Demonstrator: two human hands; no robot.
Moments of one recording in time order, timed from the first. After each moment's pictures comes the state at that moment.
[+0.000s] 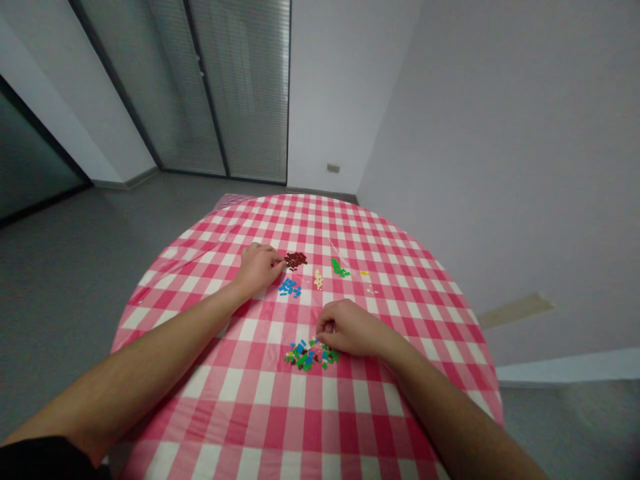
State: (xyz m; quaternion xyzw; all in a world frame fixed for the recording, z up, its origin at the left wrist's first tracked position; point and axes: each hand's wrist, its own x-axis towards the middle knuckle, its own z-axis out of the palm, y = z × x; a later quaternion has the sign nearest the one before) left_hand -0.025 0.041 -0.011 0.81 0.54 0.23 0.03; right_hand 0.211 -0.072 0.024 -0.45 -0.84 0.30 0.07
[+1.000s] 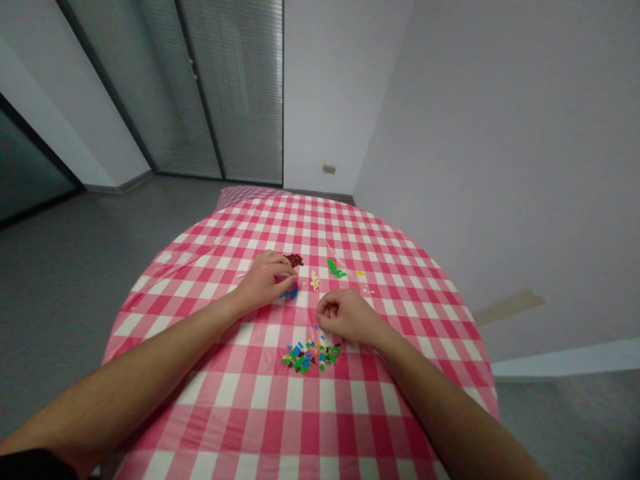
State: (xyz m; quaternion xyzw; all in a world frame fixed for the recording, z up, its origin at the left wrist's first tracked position) left_hand -0.012 0.014 -0.001 0.87 0.36 0.34 0.10; right_hand 0.211 -0.064 0.020 -0.51 -0.75 0.35 0.22
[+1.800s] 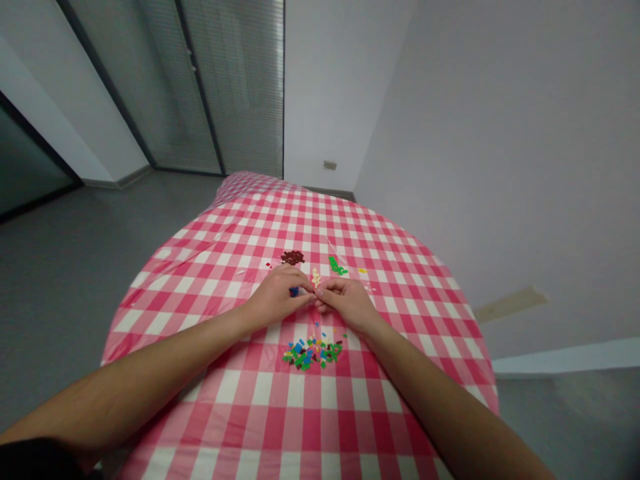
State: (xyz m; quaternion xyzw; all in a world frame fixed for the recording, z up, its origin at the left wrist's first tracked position) left_hand 0.013 -0.022 0.011 0.85 0.34 0.32 0.22; right_hand 0.204 -0.053 0.007 -0.48 -0.51 0.58 0.40
